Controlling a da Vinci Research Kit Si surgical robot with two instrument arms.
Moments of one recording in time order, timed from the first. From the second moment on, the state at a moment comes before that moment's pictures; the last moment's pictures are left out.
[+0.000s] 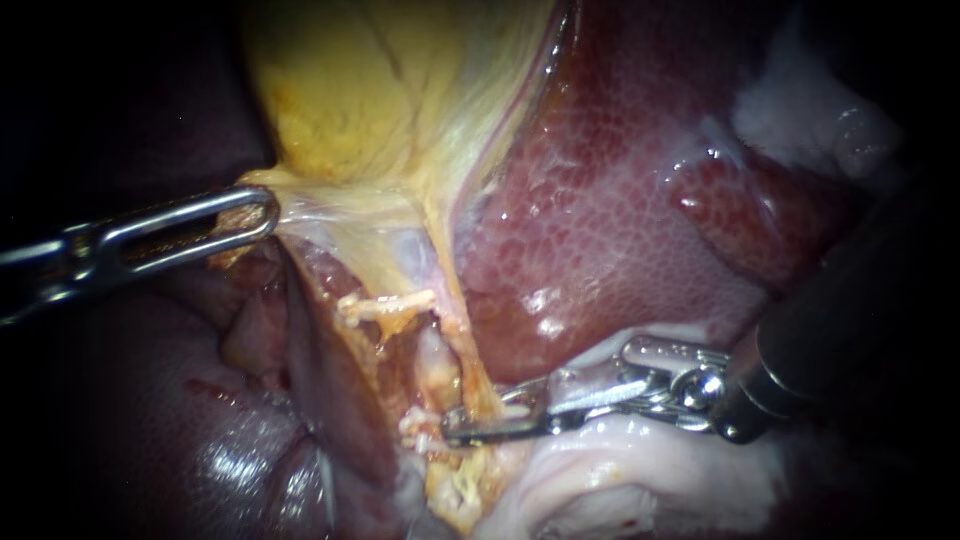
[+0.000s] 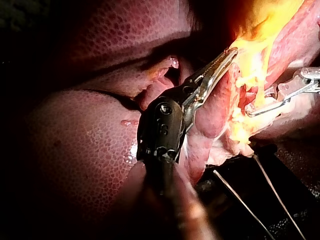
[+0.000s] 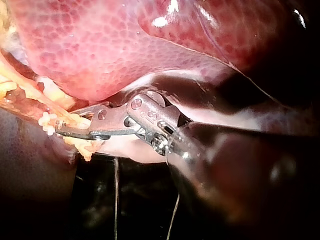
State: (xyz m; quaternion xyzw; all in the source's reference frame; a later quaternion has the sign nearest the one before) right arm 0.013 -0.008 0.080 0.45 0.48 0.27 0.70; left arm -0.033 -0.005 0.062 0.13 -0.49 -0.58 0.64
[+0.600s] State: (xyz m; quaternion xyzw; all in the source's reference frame) right arm 0.014 -0.007 0.078 0.38 0.53 0.27 0.71; left arm -0.033 -0.005 0.062 0.13 -0.49 -0.58 0.64
